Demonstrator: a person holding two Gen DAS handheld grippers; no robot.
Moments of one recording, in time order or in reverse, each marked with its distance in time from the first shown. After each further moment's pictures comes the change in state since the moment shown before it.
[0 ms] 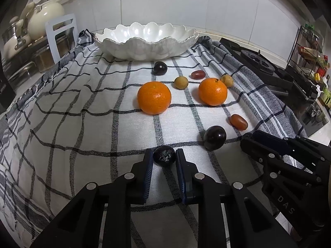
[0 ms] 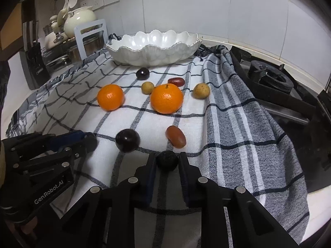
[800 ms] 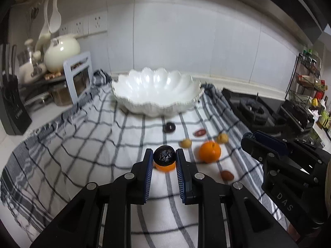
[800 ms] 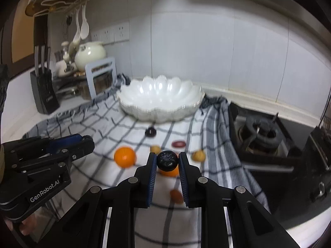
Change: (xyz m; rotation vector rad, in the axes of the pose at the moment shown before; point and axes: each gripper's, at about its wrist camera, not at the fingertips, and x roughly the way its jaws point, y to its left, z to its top) left arm -0.071 0.015 0.058 -0.029 -0.222 0.032; right arm -0.055 0.011 0.067 -0.052 -0.227 -0.003
